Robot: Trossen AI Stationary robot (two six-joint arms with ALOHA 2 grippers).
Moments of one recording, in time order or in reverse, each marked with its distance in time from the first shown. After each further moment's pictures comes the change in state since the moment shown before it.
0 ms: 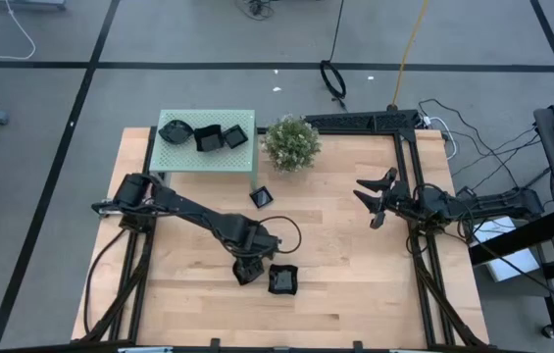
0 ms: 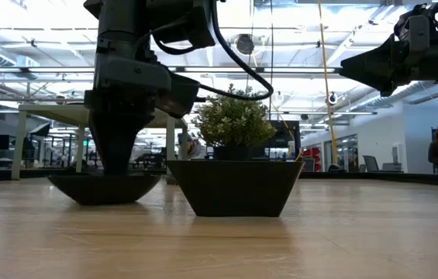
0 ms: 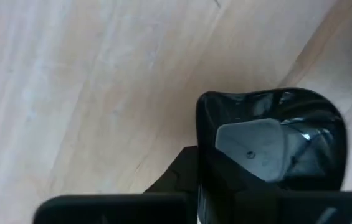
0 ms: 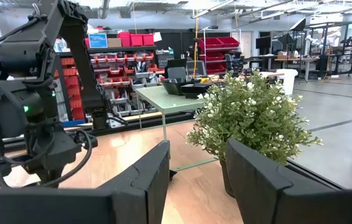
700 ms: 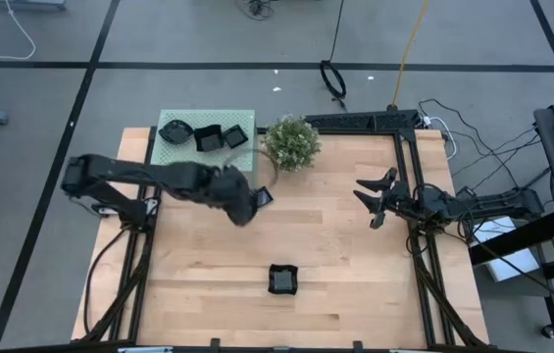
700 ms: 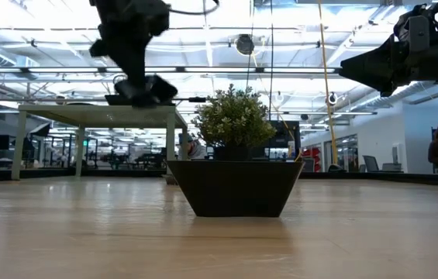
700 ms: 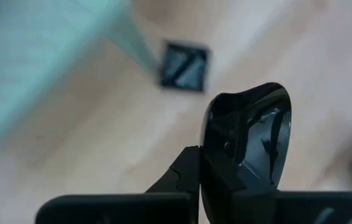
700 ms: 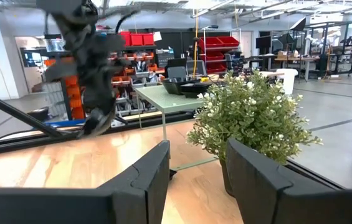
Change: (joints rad) left arm 0.200 -0.455 -0.001 -0.186 -0.354 -0.003; right arm 0.000 0.002 0.000 -0.001 0.000 0.000
